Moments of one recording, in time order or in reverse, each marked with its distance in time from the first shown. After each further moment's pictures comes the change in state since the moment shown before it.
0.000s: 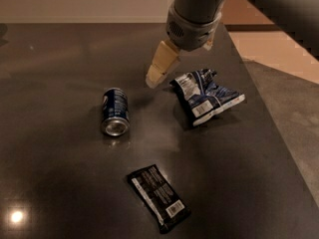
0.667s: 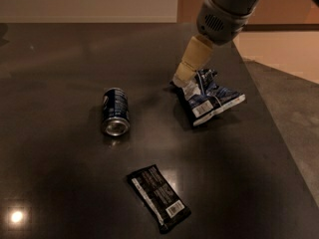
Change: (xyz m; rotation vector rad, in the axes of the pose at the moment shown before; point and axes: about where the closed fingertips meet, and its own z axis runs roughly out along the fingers) arm 0.030 -0.028 -0.021 -0.071 -0.047 -0.195
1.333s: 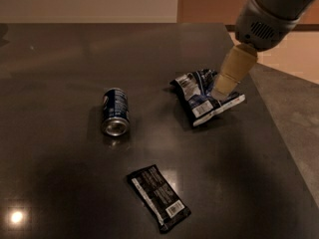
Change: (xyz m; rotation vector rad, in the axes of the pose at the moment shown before) arm 0.062 -0.005 -0.028 -0.001 -0.001 -0.156
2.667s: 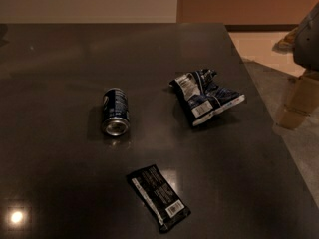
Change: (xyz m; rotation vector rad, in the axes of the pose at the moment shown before) arm 0.082 0.039 -0.041 0.032 0.044 -0.217
